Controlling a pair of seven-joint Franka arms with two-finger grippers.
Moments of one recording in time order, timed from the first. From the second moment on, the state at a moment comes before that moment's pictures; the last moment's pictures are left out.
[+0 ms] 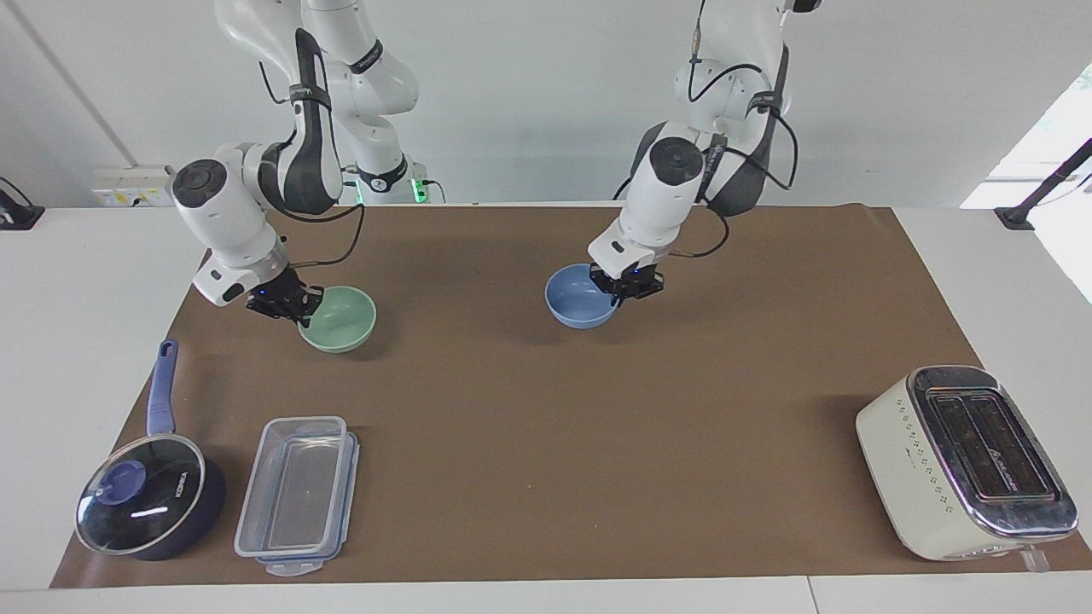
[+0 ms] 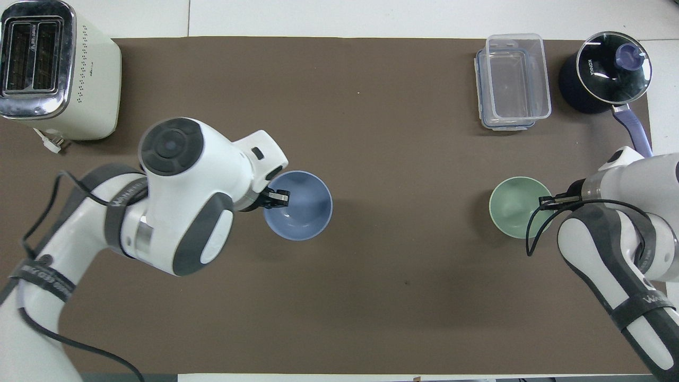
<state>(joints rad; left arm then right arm) -0.55 0.16 -0.07 -1.99 -0.12 2.12 -0.30 -0.02 0.01 -0.10 -2.18 0.02 2.14 -0.19</state>
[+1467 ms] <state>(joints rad) -0.46 0.14 -0.05 -1.84 -0.16 1.90 -0.21 0.19 -0.01 0.03 -1.77 0.08 1.73 0.14</state>
